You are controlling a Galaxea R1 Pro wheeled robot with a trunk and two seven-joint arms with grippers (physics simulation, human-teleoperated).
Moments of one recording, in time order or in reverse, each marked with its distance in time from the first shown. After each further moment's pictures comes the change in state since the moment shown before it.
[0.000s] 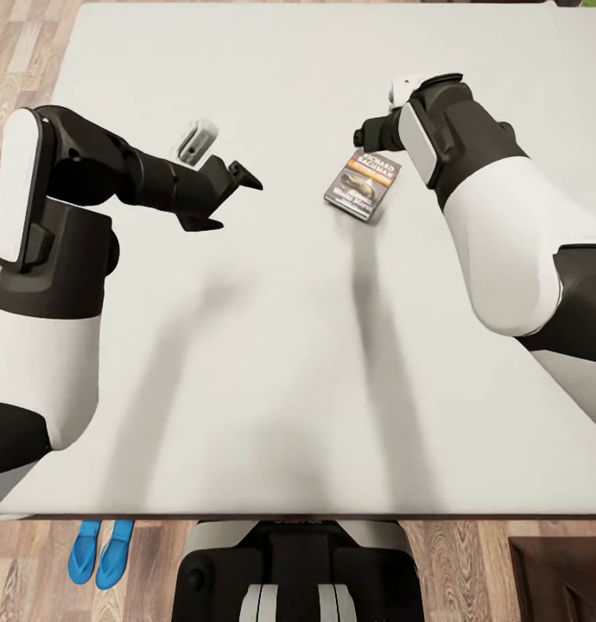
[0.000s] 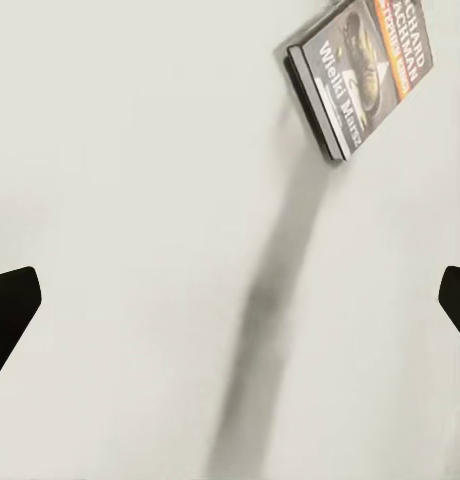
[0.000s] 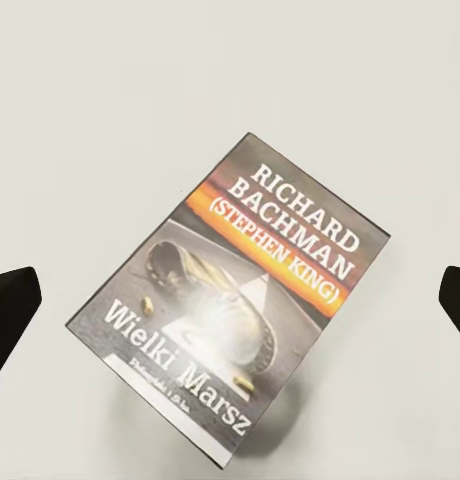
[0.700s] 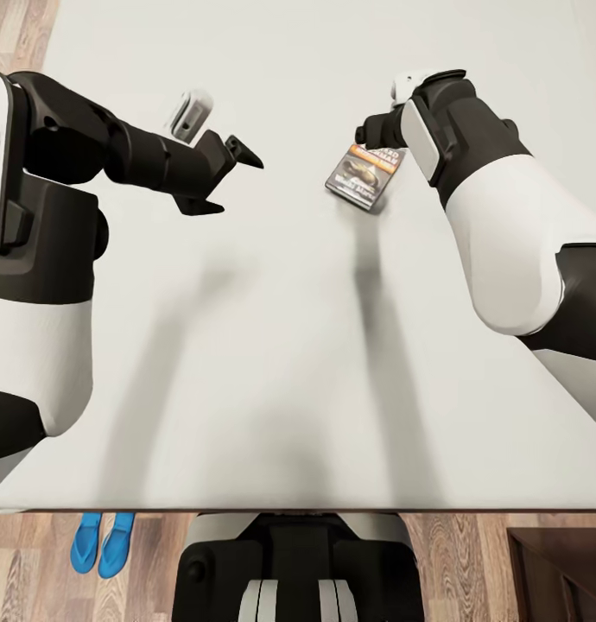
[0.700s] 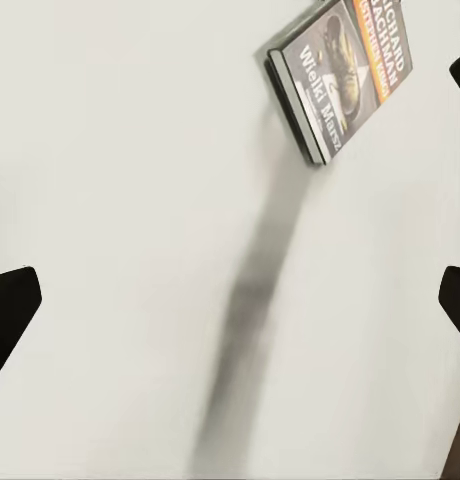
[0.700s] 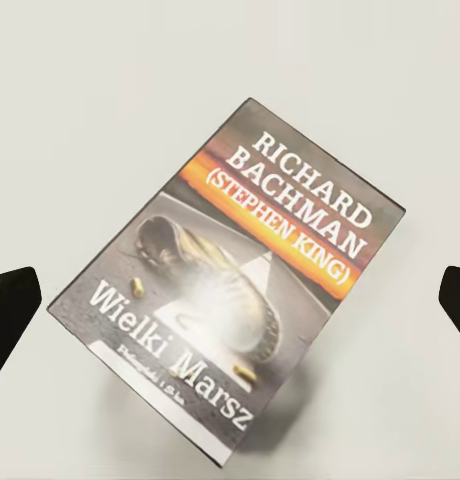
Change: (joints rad) left arm -0.055 0.009 -0.005 0.000 0.055 -0.024 0.004; right arm -0.003 -0.003 0.000 -0.006 0.000 0.000 0.000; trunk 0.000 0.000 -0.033
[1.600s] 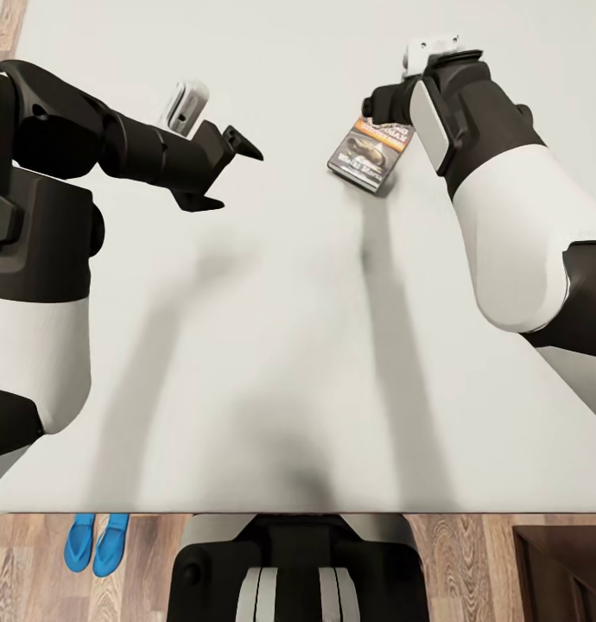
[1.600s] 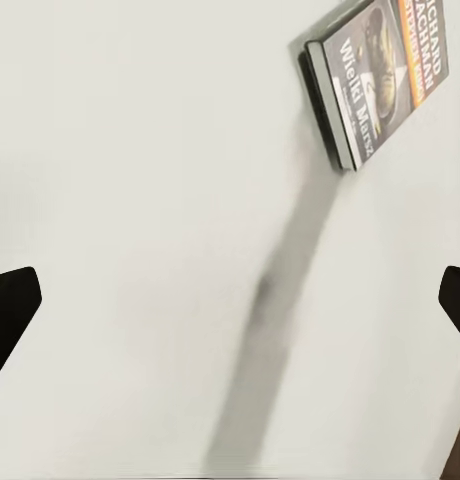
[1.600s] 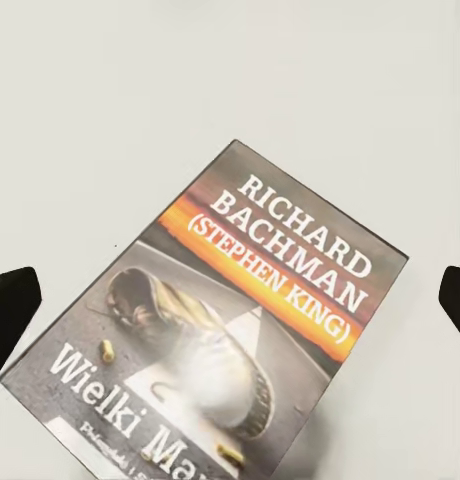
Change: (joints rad) left arm -0.011 0.003 -0.008 -0.025 0.022 -0.062 0.019; right arm -0.009 -0.008 0.002 -0.051 0.001 -0.081 -0.001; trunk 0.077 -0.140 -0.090
